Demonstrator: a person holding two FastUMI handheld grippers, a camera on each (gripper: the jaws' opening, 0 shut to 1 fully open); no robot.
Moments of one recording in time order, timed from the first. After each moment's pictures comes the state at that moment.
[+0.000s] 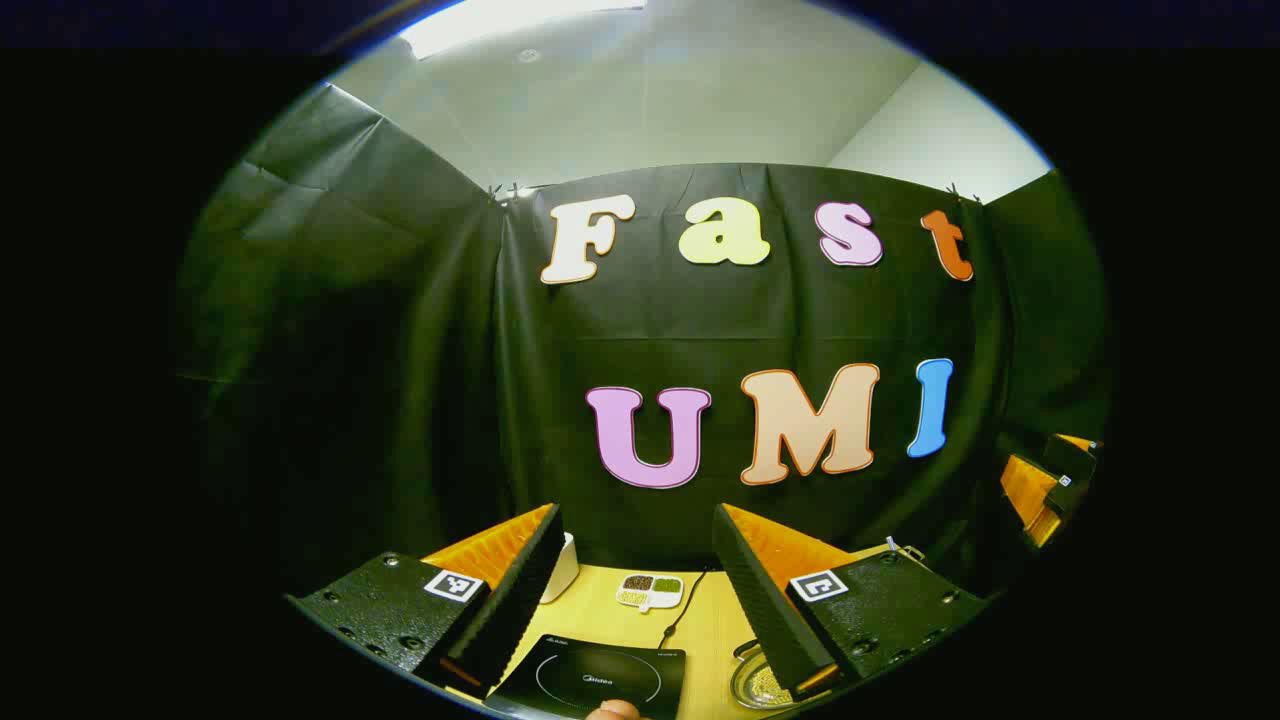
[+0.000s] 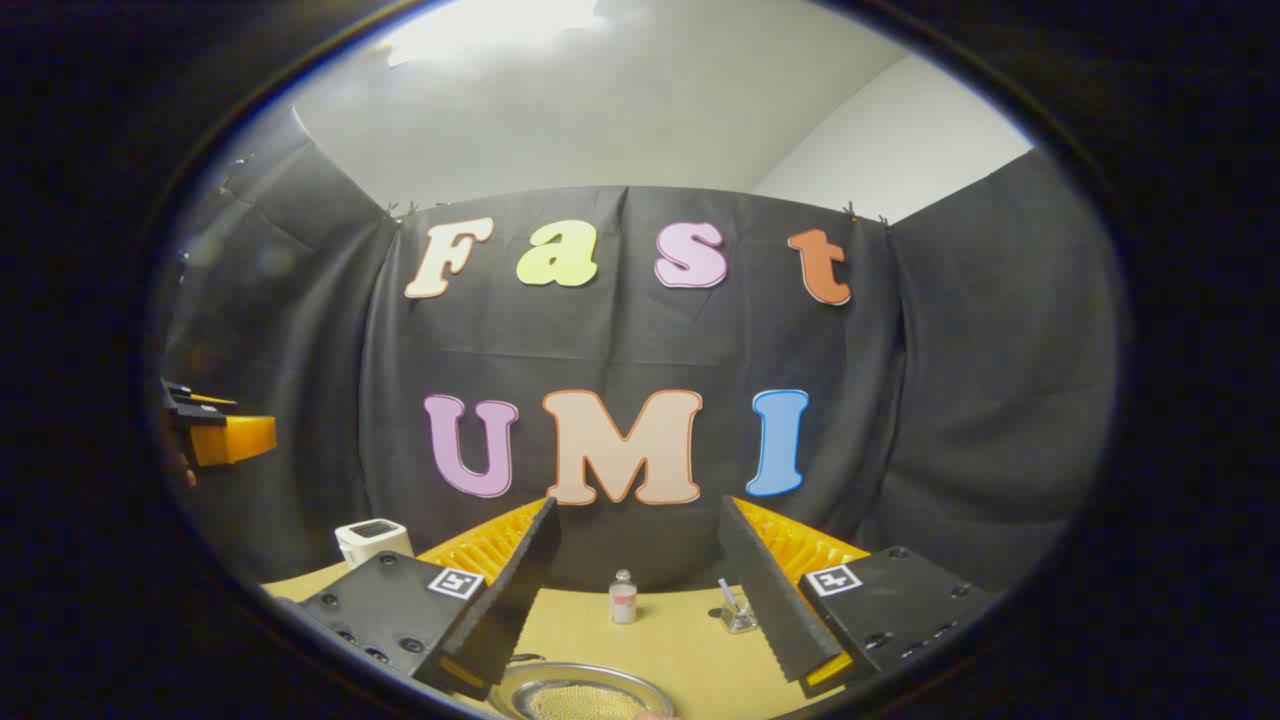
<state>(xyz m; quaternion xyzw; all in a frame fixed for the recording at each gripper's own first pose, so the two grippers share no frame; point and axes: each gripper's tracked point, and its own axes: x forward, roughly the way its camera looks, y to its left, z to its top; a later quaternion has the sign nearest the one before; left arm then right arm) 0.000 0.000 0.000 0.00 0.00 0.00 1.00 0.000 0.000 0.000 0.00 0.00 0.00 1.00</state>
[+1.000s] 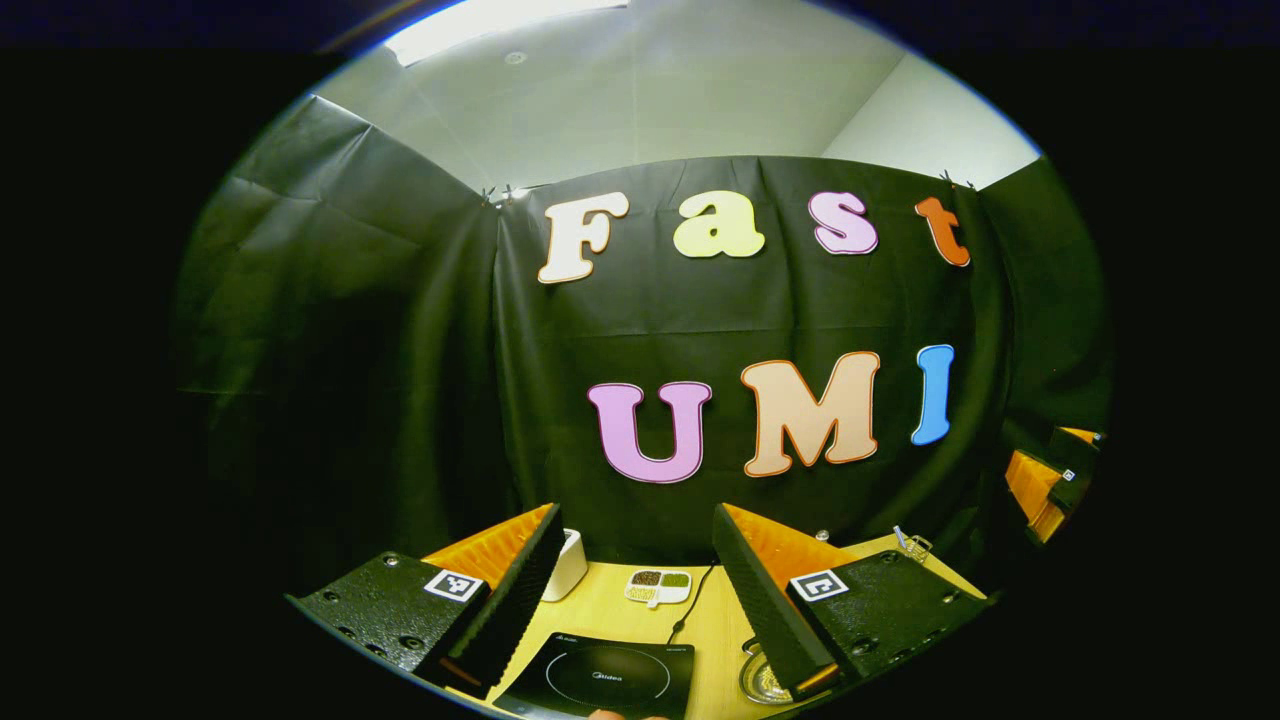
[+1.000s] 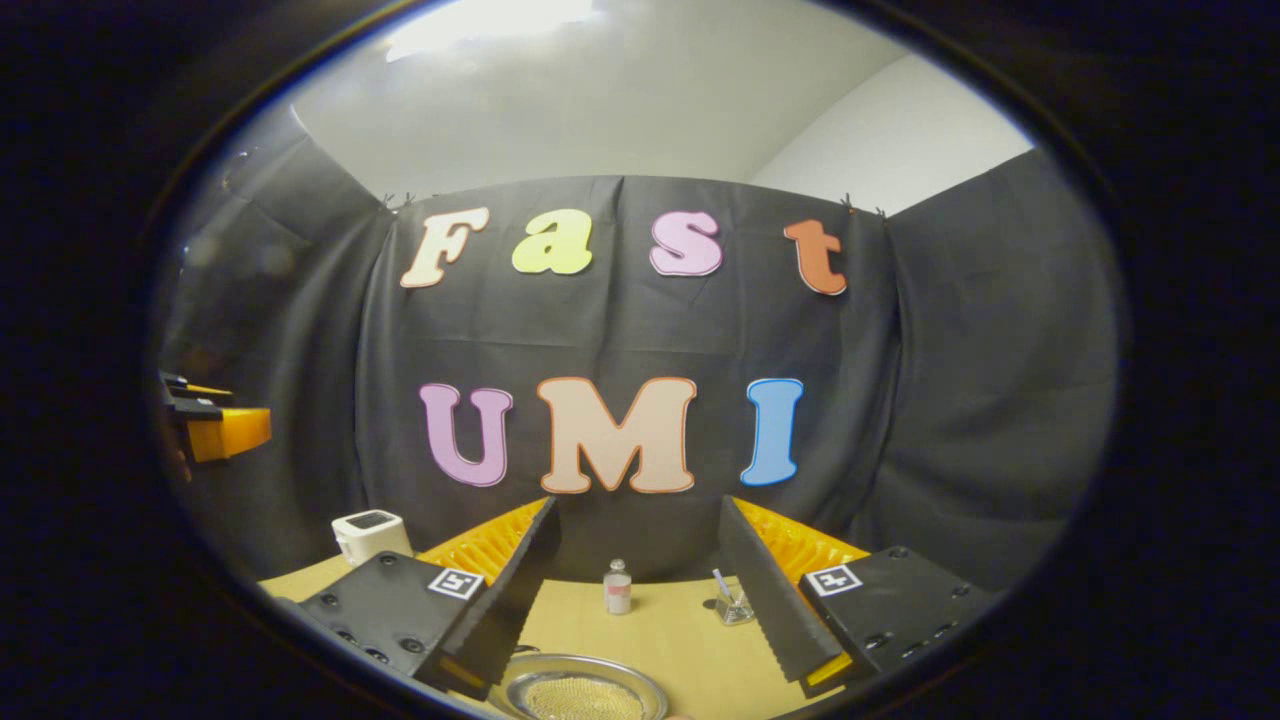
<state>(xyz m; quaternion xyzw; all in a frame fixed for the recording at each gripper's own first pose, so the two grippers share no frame) -0.001 -0.003 0.000 0.02 0.00 0.01 1.00 -0.003 -0.009 -0.013 0.00 0.02 -0.01 1.00</state>
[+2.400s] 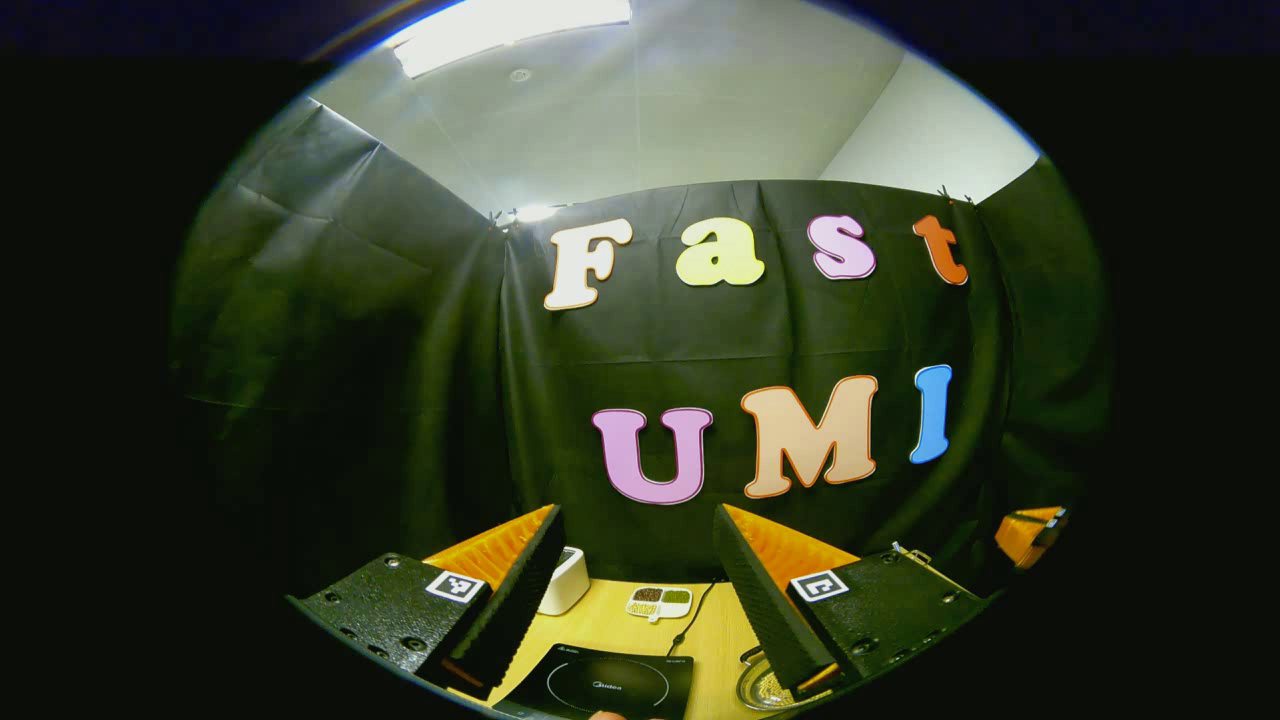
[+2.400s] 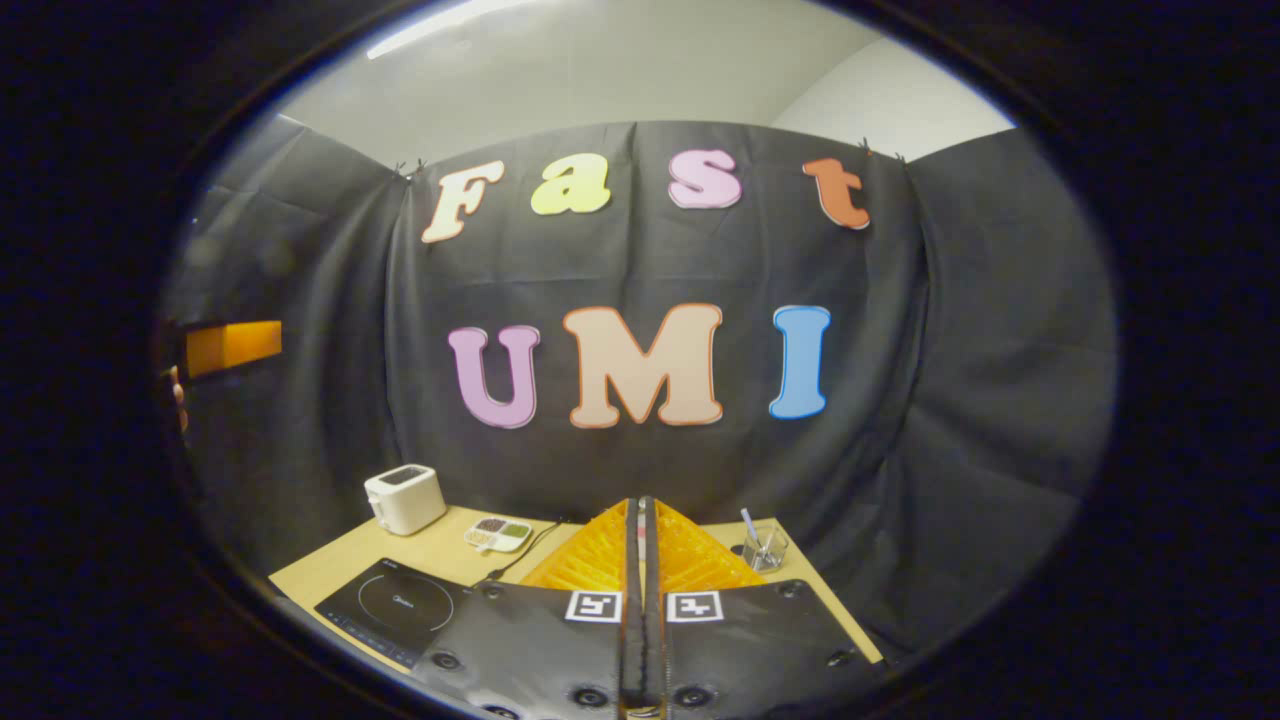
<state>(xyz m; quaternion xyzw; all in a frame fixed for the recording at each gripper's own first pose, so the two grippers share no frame) -0.019 -0.008 0.018 0.02 -0.03 0.01 1.00 -0.031 -0.006 -0.099 0.01 0.14 0.04 0.99</state>
